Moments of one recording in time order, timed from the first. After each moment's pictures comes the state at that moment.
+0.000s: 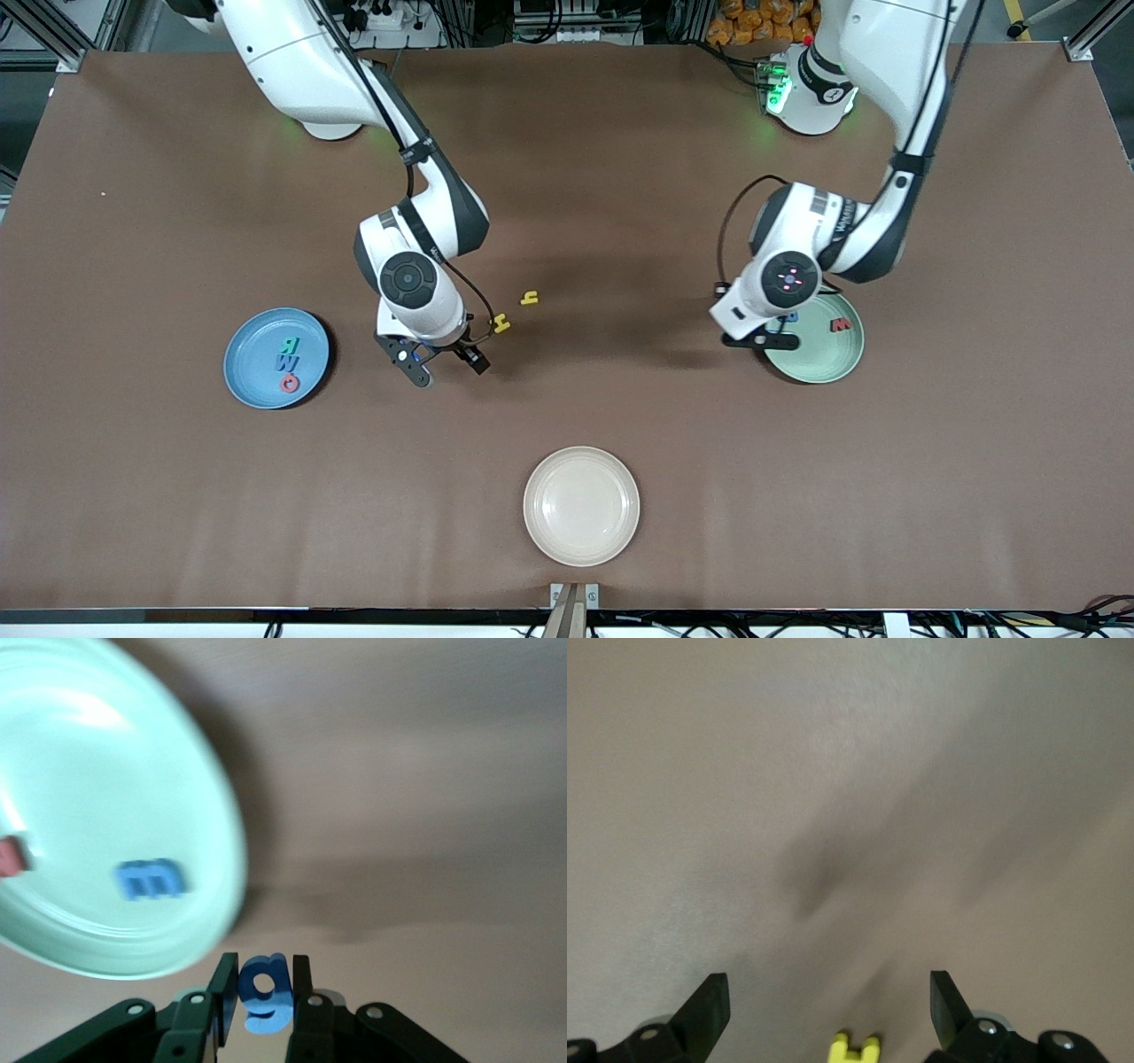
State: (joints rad) left arm -0.43 0.42 0.04 -2.02 0.04 2.07 -0.28; right arm 0.61 0.61 -0.09 -1.73 0.10 2.30 1.36
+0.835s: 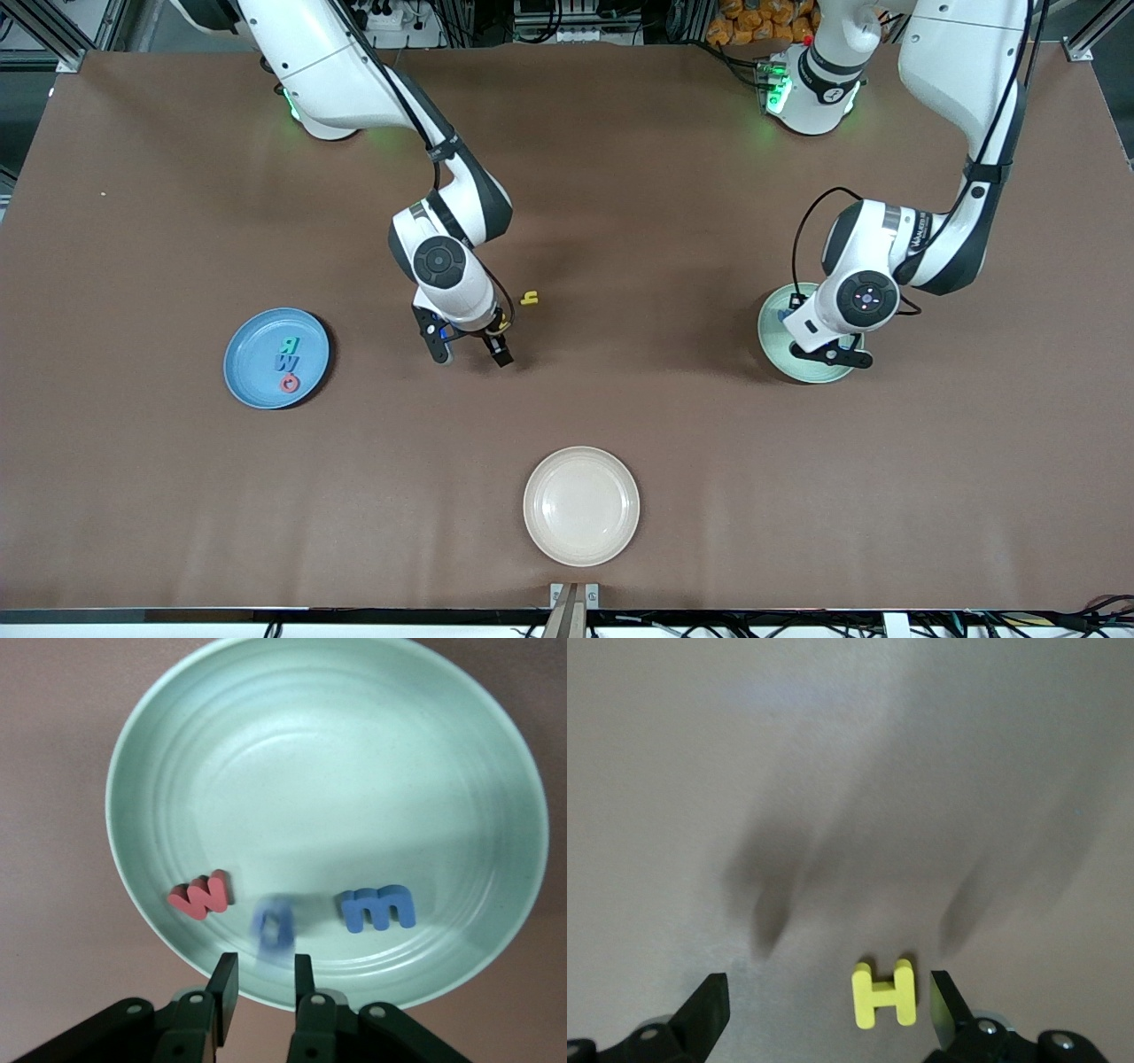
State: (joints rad) left arm -0.27 0.42 0.04 -2.03 0.19 2.08 -0.14; right arm 0.62 0.64 -0.01 -1.80 0.12 2.45 1.65
